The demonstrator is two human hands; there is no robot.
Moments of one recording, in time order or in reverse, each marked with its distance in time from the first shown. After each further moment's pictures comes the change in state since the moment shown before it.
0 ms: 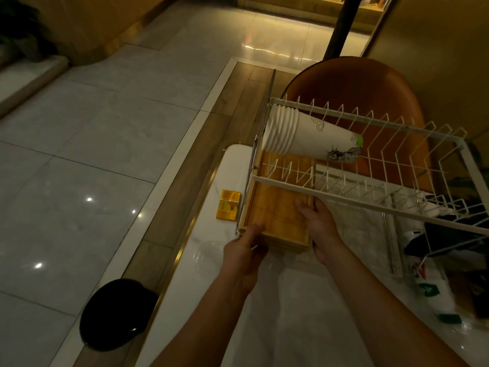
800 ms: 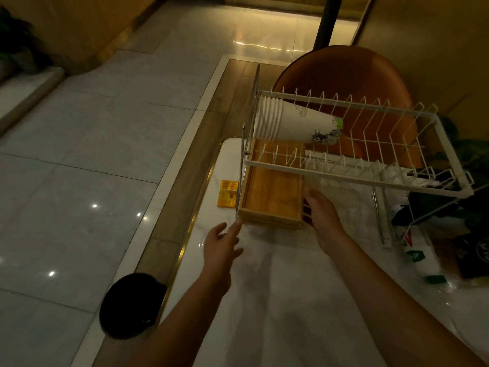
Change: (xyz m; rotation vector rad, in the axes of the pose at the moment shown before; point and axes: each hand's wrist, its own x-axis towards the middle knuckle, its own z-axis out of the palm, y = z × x) left_hand -0.036 0.003 -0.047 0.461 0.162 0.242; right_hand -0.050 -0.013 -0.017 -0.034 0.014 0.008
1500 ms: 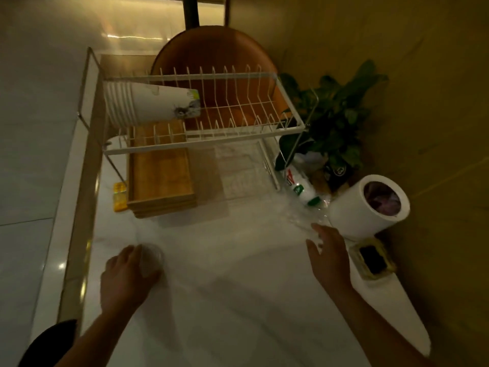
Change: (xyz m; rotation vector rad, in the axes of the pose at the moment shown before) left_hand 0.023 -0.065 -0.055 1.564 -0.050 0.659; right_hand -0.180 0.129 -0.198 -0.817 0.680 -0.201
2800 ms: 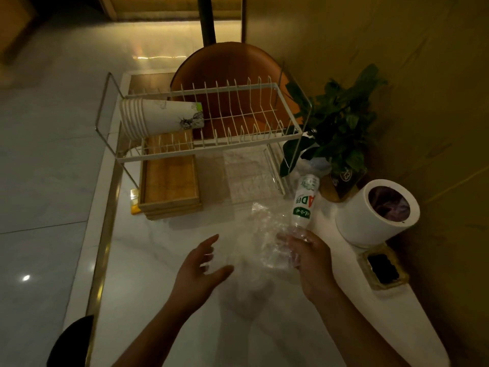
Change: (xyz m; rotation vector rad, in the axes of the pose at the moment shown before) left_hand -0.063 0.136 -0.029 -0.860 -0.182 0.092; right_hand -0.007 -0.066 -0.011 1.114 -0.276 0.524
